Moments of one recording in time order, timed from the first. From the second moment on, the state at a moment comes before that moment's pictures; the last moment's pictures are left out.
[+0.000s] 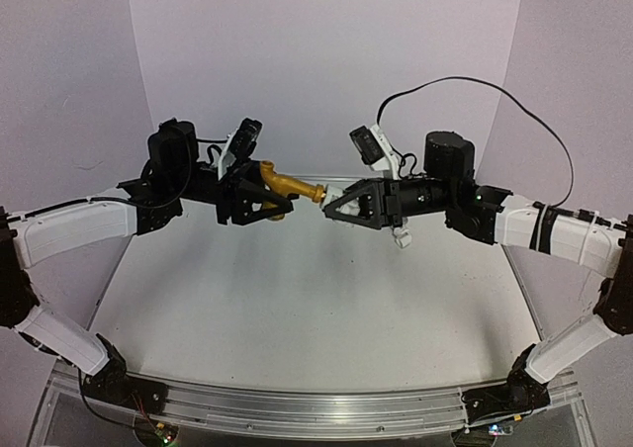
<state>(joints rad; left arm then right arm) -0.71 1.39 1.09 0.33 1.12 -0.14 0.77 1.46 1.16 0.20 -0.95 0.43</state>
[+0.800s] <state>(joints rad) -0.61 1.44 1.04 0.31 0.83 -0.39 0.65 1.49 1.13 0.15 -0.79 0.64</state>
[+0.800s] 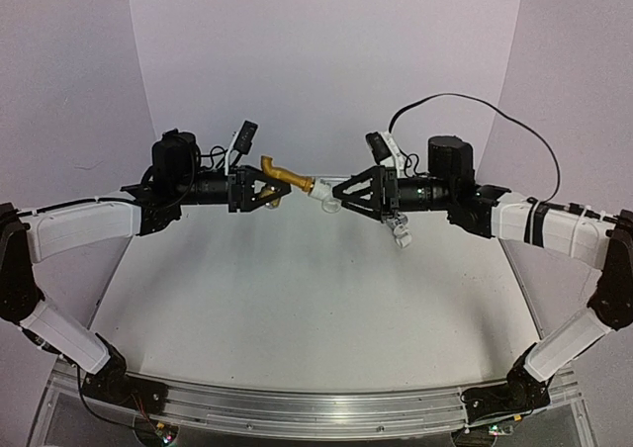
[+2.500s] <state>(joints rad) -0.59 1.26 0.83 0.28 0.93 -0.77 0.86 1.64 1.07 0.30 -0.45 -0.25</state>
